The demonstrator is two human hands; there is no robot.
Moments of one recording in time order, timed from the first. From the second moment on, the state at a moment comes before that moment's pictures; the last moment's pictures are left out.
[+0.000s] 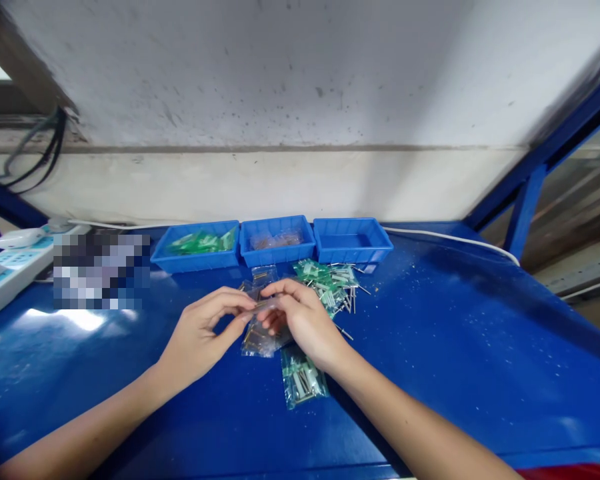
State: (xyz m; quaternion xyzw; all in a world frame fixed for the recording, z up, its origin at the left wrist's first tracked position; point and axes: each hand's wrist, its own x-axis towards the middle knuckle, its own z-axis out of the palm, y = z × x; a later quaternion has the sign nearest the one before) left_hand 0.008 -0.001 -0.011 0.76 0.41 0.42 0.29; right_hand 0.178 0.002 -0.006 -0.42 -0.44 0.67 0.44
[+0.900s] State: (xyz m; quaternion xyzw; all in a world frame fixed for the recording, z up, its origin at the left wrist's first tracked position) left_hand 0.008 -0.002 -0.008 0.63 0.47 0.41 0.45; right_hand 0.178 -0.013 -0.006 -0.47 -0.73 0.18 0.46
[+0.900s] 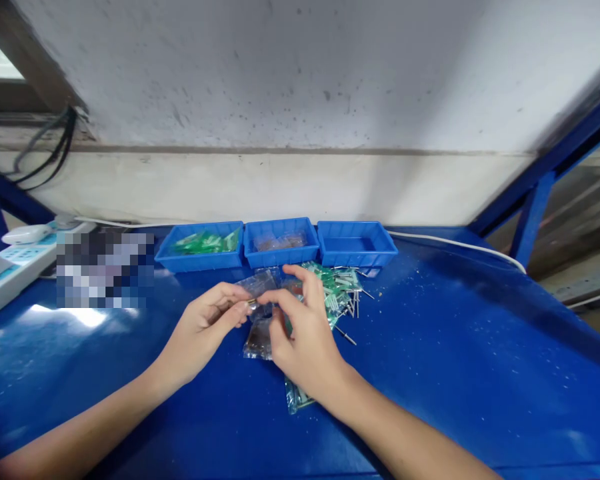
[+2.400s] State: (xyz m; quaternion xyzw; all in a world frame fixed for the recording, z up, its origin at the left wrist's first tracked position) left_hand 0.007 -0.012 -0.012 0.79 0.40 0.41 0.21; right_hand 0.176 -0.009 -0.001 -0.45 -0.63 0.41 0.48
